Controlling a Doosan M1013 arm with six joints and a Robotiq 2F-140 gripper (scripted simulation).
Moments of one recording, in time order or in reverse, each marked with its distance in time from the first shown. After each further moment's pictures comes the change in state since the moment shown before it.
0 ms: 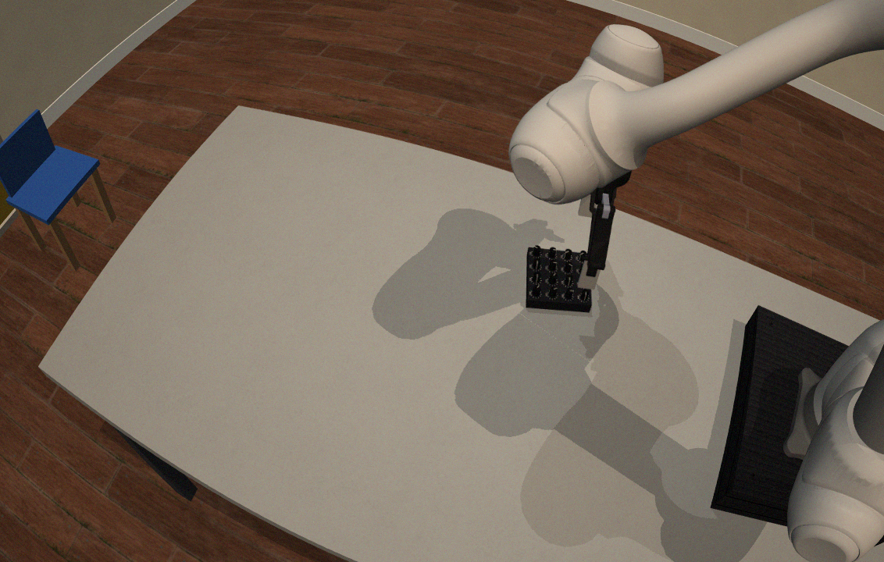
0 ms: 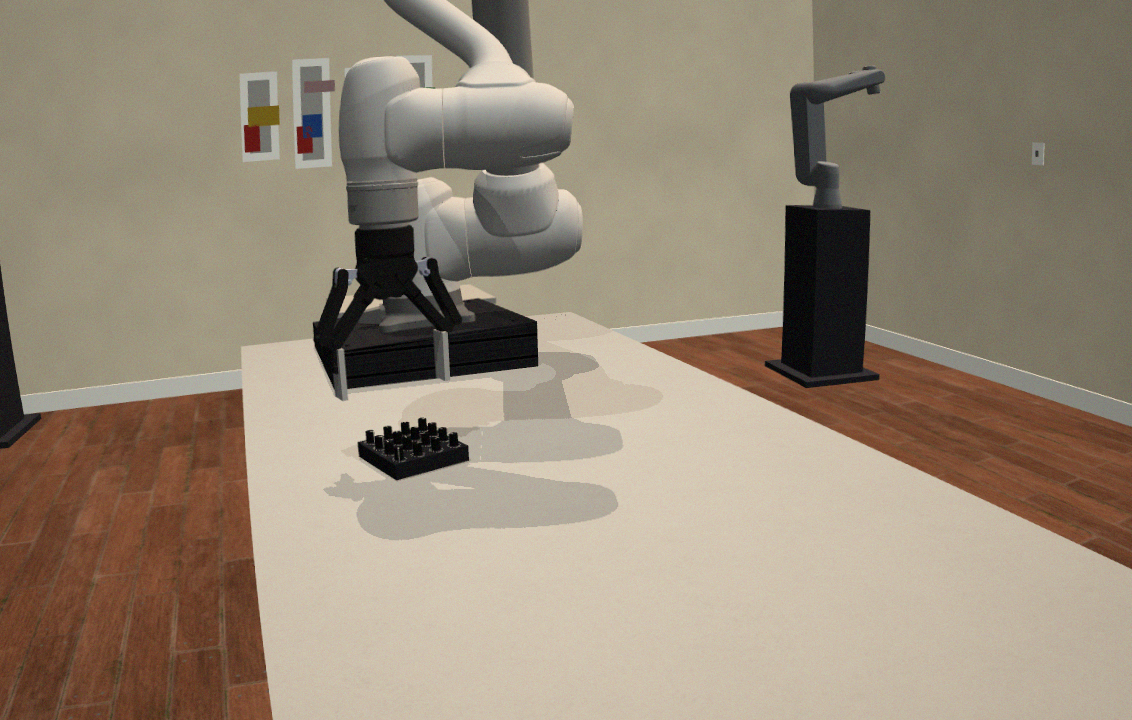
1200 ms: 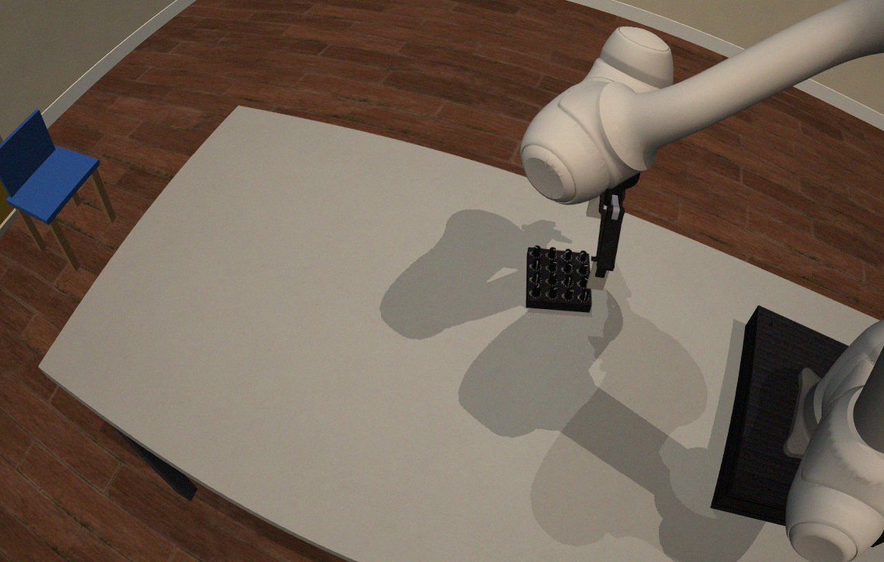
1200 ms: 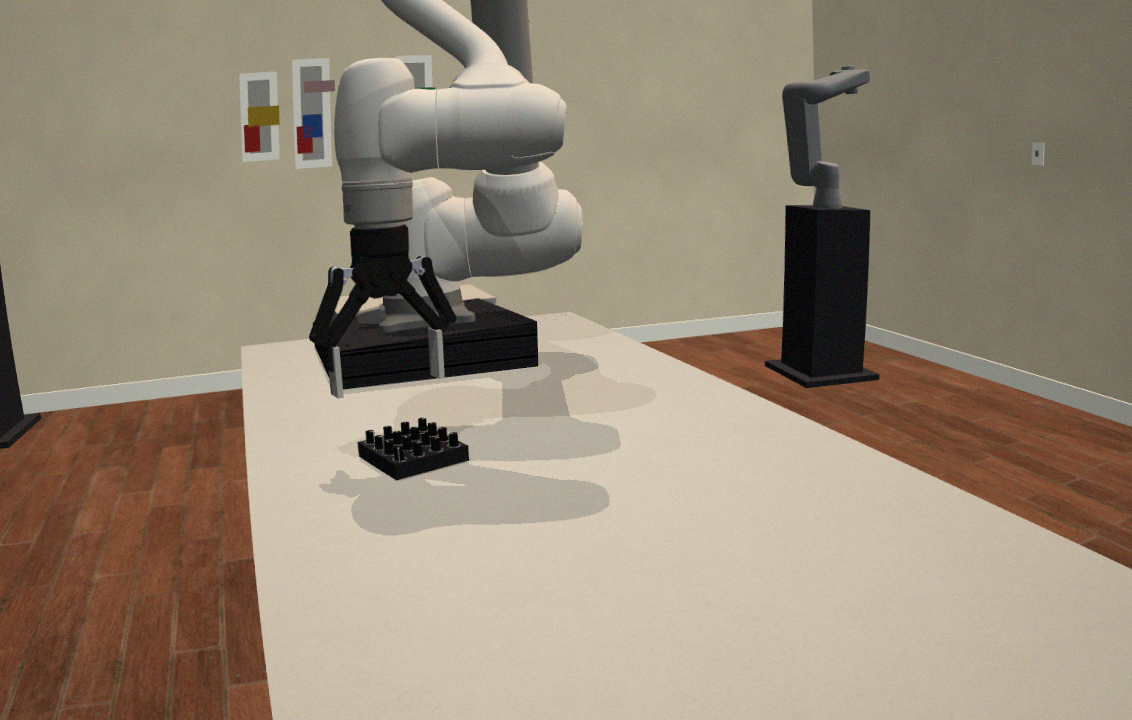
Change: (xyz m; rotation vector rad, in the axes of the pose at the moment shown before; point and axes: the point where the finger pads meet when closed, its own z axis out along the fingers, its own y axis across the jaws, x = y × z) arm -0.014 0.001 0.000 0.000 0.000 0.000
